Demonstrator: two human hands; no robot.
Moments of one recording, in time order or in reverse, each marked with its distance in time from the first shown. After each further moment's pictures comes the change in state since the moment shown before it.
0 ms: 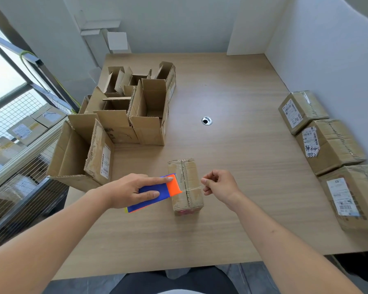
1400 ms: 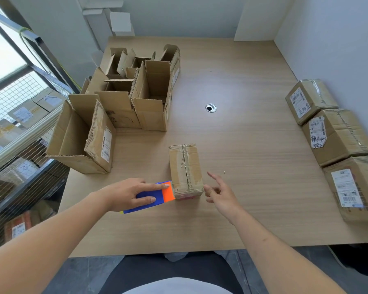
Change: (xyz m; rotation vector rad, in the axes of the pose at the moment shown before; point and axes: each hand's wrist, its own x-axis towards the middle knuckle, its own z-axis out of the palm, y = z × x) left_hand -0.016 -0.025 0.063 0.142 -0.037 -0.026; right_hand -0.021 0.093 0.016 0.087 -0.075 0.048
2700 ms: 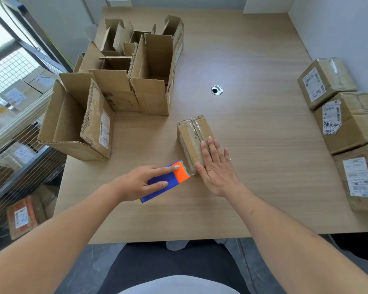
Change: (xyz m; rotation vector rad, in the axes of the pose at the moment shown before) left_hand 0.027 -0.004 0.027 -0.302 0.115 -0.012; right_hand 0.041 -0.024 0.020 -1.197 -0.008 -0.400
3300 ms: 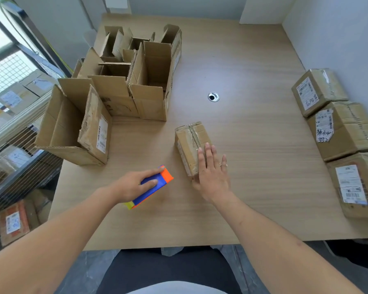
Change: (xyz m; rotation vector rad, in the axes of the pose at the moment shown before) left_hand 0.005 -0.021 0.004 -0.052 0.039 -0.281; right_hand 0.000 -0.019 0.005 -0.168 0.053 0.082
